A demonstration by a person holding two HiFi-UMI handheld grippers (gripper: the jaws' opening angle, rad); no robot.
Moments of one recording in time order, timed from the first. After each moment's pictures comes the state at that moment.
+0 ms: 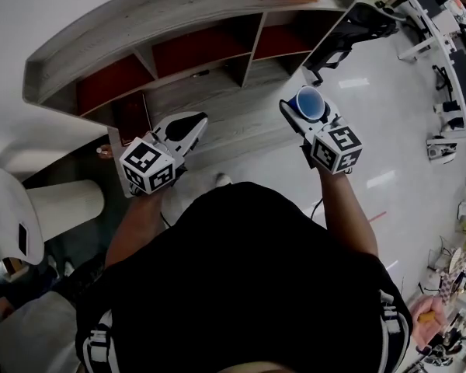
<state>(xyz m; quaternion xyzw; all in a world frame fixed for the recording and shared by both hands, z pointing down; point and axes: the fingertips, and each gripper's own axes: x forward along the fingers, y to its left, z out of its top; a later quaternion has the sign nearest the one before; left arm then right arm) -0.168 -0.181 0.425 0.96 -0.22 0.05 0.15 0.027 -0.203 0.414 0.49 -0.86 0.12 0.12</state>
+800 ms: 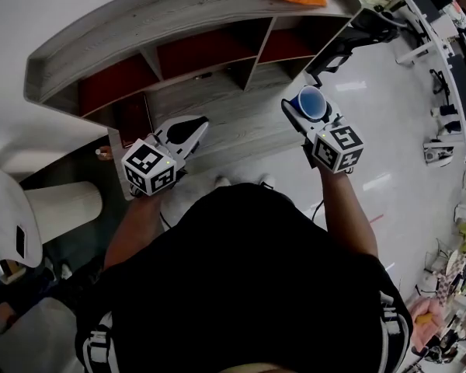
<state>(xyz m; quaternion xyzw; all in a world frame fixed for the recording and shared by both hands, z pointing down) -0.185 -0.184 0.438 0.96 -0.22 0.06 0.15 0.013 -0.216 0.414 0.49 -0.85 0.12 0.13</state>
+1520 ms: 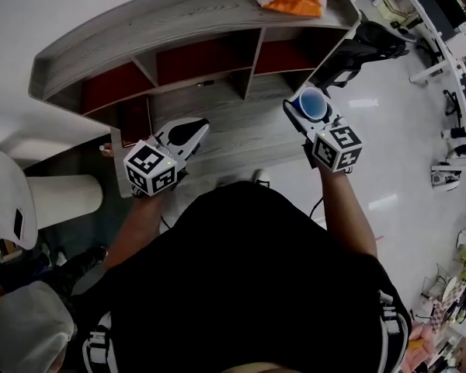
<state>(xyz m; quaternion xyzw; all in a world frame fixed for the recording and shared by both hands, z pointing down) -0.139 -0.193 0.430 0.95 -0.26 0.07 0.15 0.064 -0.247 0.417 0.46 -0.87 0.12 0.11</state>
